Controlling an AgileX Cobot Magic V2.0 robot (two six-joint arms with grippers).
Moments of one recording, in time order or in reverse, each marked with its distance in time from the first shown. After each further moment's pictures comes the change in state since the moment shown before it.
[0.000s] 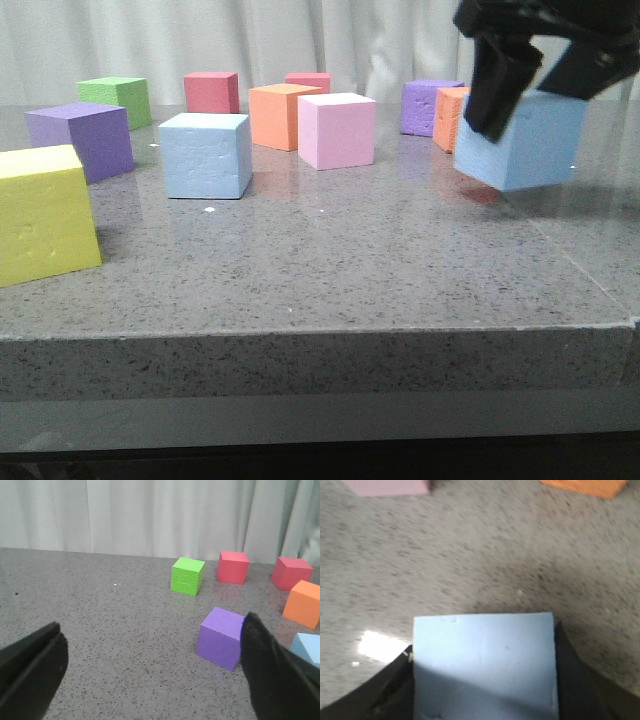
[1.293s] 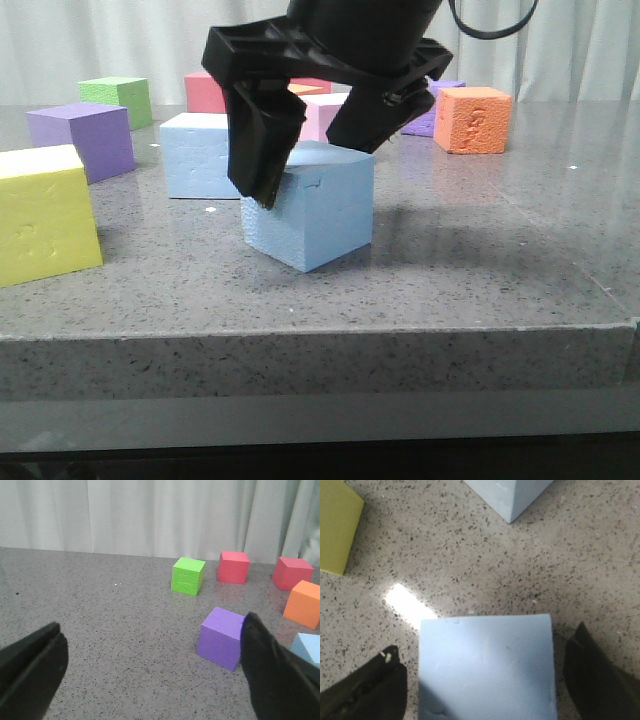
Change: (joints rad) left arm 0.000 0.000 0.000 0.000 0.000 0.000; right arm 0.386 0.095 -0.038 0.002 -0.050 0.000
